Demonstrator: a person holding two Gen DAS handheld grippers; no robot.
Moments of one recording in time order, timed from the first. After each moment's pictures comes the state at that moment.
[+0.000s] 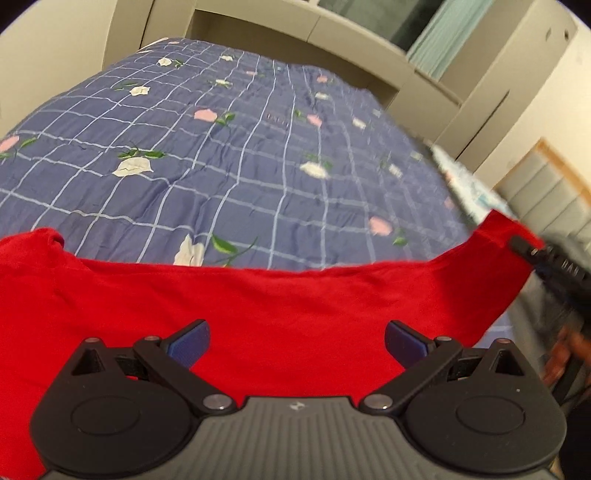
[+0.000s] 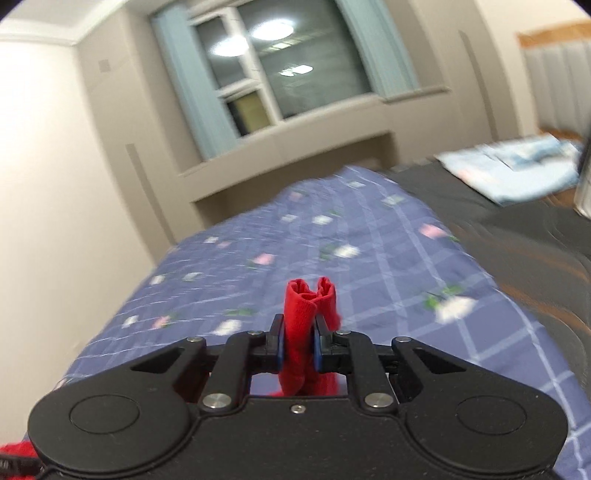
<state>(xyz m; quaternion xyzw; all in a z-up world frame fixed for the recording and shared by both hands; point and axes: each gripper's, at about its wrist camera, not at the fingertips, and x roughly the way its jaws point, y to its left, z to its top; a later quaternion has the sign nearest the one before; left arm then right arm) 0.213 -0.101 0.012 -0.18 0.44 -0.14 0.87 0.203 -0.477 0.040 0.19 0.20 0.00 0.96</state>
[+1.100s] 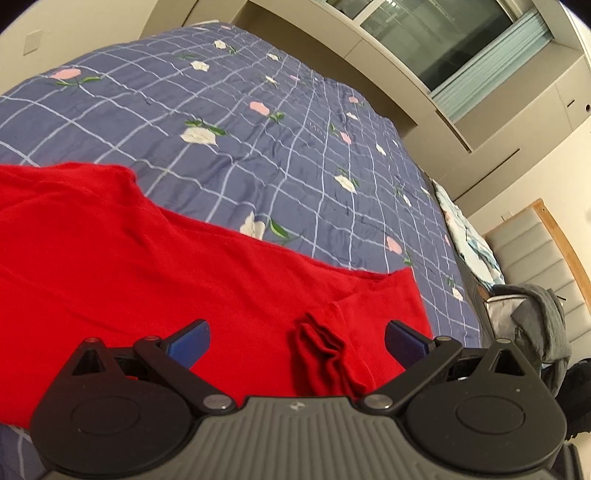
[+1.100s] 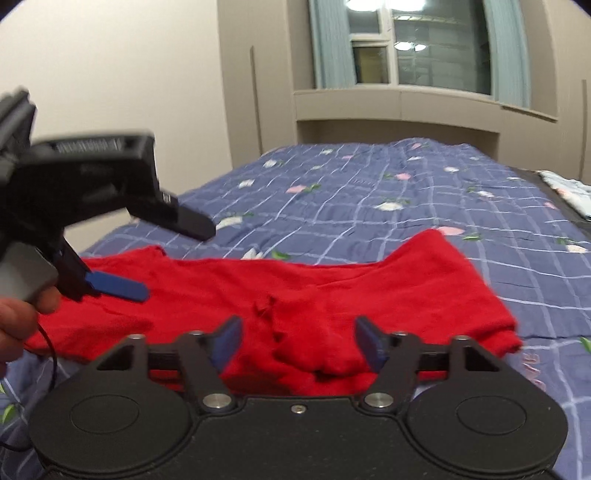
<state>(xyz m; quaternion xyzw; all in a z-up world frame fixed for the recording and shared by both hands) 0.183 -0.033 -0.018 -0.27 0.43 -0.13 0.85 0.098 -0.239 -0.027 0.03 0.26 0.09 0.96</state>
